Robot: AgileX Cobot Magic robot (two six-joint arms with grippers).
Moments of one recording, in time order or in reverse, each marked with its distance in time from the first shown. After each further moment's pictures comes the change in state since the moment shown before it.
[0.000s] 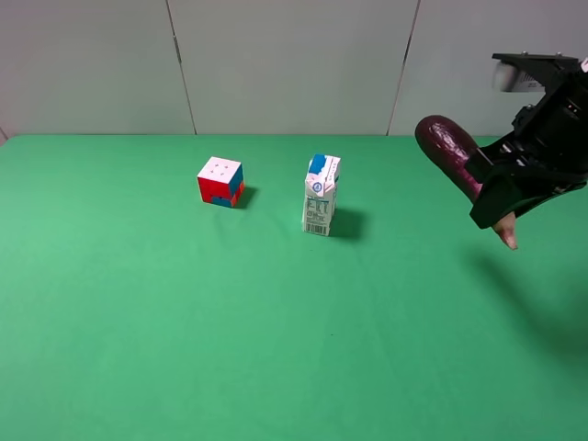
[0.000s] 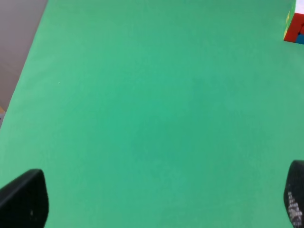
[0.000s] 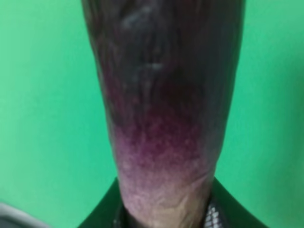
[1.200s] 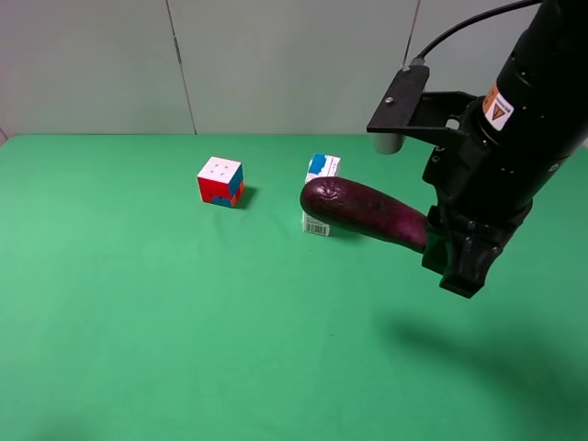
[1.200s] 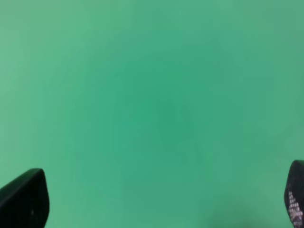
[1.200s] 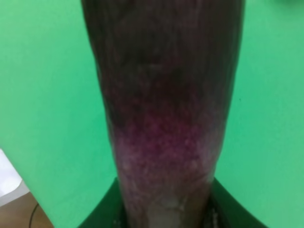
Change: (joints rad) left arm -0.050 0.402 -0.099 -0.242 0.017 0.378; right arm 0.523 -0.004 0.000 -0.241 0.016 -0.174
